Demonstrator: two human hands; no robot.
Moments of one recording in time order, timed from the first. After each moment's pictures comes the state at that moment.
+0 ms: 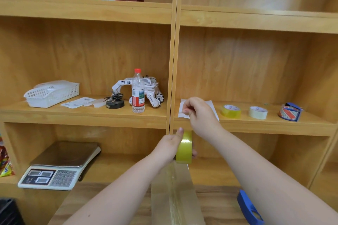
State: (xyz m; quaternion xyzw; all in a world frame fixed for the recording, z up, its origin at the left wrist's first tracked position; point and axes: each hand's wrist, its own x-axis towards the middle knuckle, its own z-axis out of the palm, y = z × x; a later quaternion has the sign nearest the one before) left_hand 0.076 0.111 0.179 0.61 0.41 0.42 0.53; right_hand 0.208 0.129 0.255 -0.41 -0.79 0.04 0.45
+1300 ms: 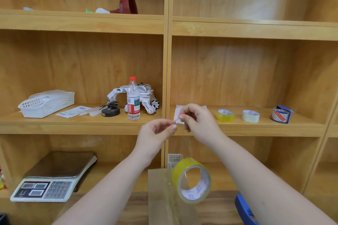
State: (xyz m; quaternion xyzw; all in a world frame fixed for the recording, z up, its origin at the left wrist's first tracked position) left_hand 0.056 0.097 0.216 0.61 0.38 0.59 0.37; right_hand 0.218 0.091 0.268 -0.41 -0.75 0.17 0.49
